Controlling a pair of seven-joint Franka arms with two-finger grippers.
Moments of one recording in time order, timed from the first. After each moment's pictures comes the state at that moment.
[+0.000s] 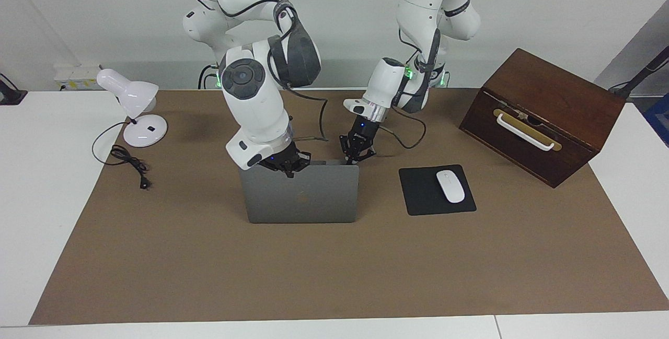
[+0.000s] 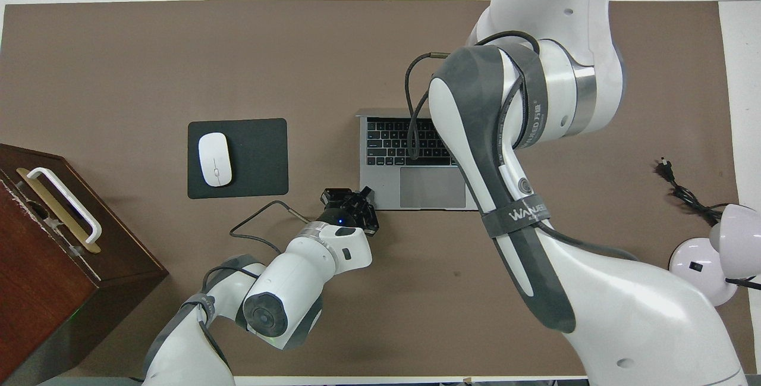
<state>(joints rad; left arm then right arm) -0.71 0.28 -0.04 -2.48 -0.15 3.50 0.14 0.77 0.58 -0.63 -1.22 0.48 1.63 0.31</state>
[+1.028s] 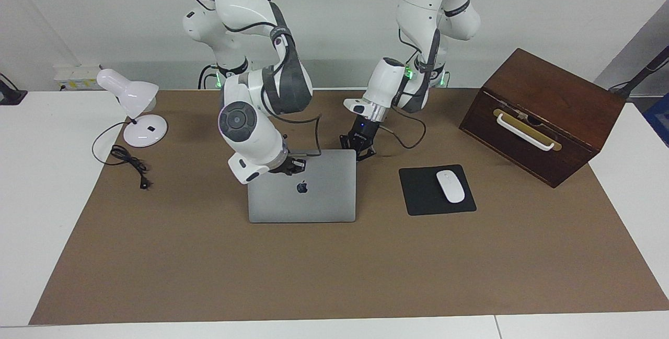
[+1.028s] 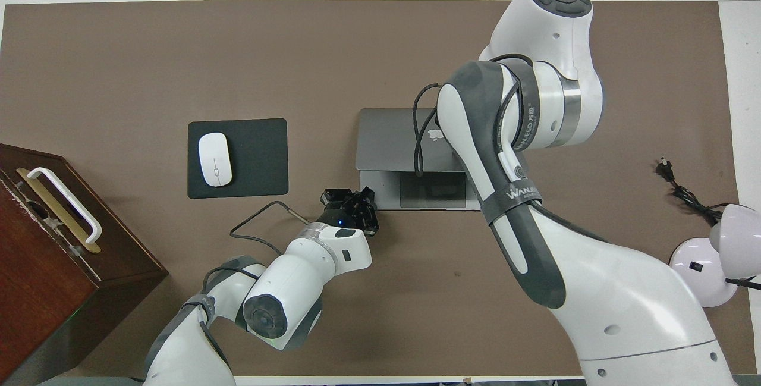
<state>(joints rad) -0.71 0.28 -0.04 -2.49 -0.15 3.51 0.14 0.78 0.58 -0.62 -1.39 0.54 1.61 0.31</state>
